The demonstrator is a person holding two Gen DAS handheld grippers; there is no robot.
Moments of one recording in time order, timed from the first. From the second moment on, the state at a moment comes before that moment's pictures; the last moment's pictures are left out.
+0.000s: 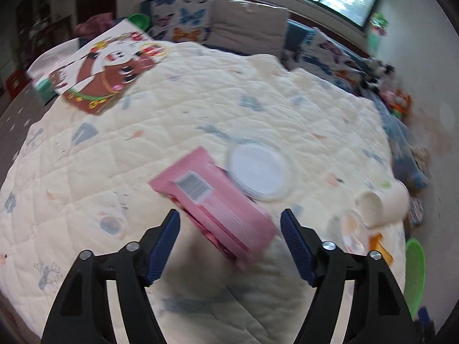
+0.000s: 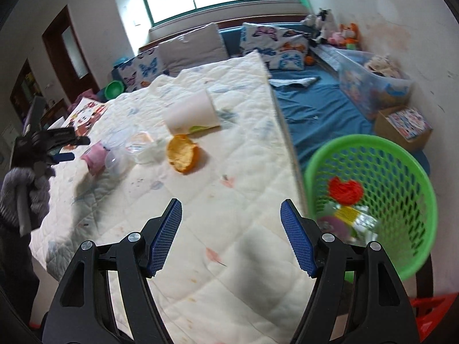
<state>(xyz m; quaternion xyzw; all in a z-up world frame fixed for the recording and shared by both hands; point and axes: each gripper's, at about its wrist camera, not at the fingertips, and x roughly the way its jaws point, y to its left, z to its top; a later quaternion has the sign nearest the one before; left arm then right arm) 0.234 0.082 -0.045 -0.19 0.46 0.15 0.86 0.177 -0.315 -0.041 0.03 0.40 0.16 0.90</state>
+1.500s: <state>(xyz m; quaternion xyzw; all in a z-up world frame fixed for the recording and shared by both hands) 0.249 0.104 -0.083 -0.23 0.50 0.15 0.82 0.266 -0.221 -0.073 -0.03 0.44 0.23 0.87</state>
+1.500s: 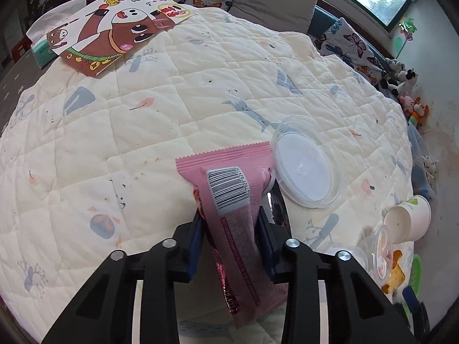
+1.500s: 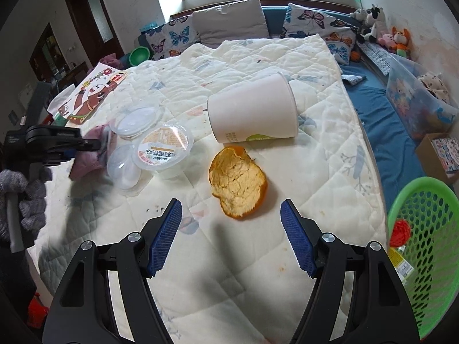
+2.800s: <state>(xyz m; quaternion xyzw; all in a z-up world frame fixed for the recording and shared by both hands) 0.206 0.000 -0.008 -0.17 0.46 -0.05 0.87 0.225 -0.276 -0.054 0.00 0.41 0.15 0.90</state>
